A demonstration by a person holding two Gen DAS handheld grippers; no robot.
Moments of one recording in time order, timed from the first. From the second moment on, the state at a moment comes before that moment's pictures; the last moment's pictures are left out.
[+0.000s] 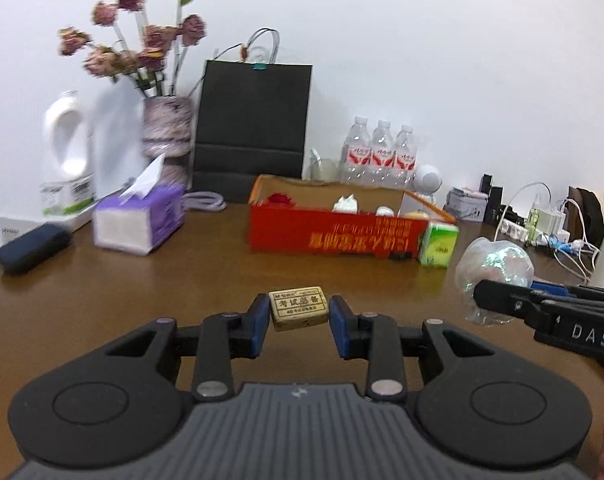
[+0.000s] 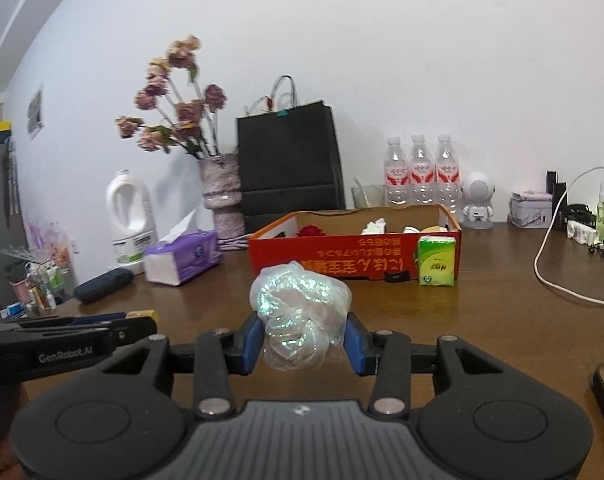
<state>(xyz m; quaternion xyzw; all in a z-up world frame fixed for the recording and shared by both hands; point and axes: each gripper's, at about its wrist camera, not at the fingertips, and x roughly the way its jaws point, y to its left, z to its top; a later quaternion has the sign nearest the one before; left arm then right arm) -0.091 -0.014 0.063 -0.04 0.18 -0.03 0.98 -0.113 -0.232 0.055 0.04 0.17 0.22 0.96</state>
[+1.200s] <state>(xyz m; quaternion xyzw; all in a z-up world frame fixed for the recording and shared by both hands) 0.288 -0.013 0.124 -0.04 0.50 -0.04 0.87 0.309 -0.210 0.098 0.06 0.53 0.20 0.82</state>
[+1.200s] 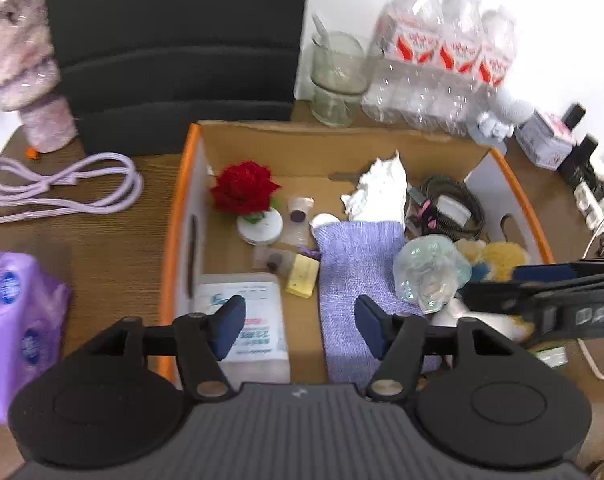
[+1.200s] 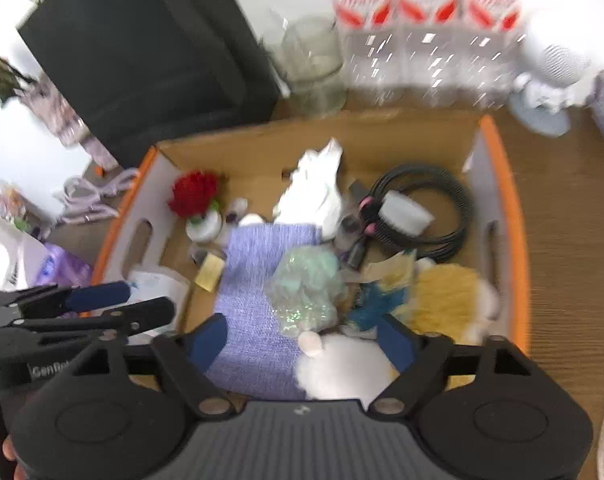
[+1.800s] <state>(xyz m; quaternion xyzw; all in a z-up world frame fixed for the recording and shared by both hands) 0.128 -0.027 0.212 0.00 0.25 0.05 0.97 0.177 -0.234 0.224 0.01 0.34 0.15 0.93</state>
